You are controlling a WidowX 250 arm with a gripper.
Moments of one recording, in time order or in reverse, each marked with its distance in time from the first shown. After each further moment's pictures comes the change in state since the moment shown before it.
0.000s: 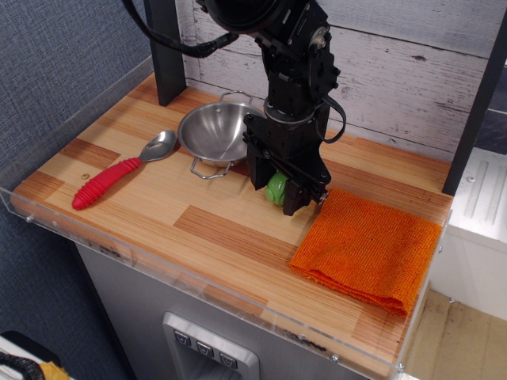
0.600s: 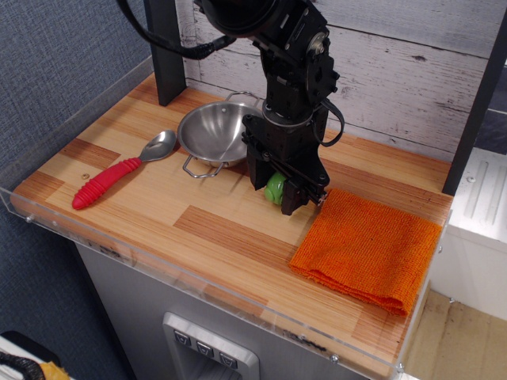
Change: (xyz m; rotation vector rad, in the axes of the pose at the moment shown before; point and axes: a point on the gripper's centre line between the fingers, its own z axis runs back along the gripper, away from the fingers) arm -0.002 0.002 0.000 0.025 -0.007 0.005
